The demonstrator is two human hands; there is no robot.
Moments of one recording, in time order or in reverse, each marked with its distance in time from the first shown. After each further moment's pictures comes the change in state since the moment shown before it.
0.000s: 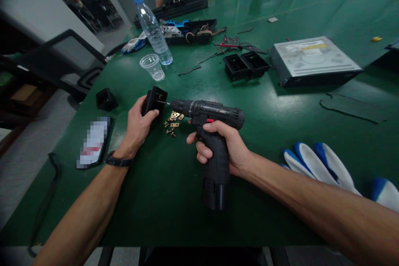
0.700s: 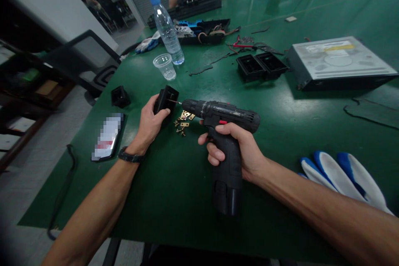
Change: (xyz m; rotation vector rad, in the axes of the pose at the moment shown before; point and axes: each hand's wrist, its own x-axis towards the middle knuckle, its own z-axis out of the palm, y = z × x) left_hand -0.001 0.000 0.000 0.007 -0.008 0.014; right_hand -0.002 -0.003 0.006 -0.011 0.006 0.024
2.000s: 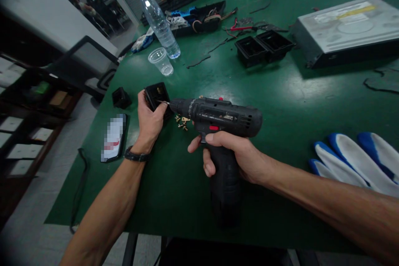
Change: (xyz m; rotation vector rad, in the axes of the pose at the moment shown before) left_hand -0.001 -0.001 0.006 -0.002 0.170 0.016; right_hand -0.007 0.026 -0.002 -0.202 -0.110 -0.031
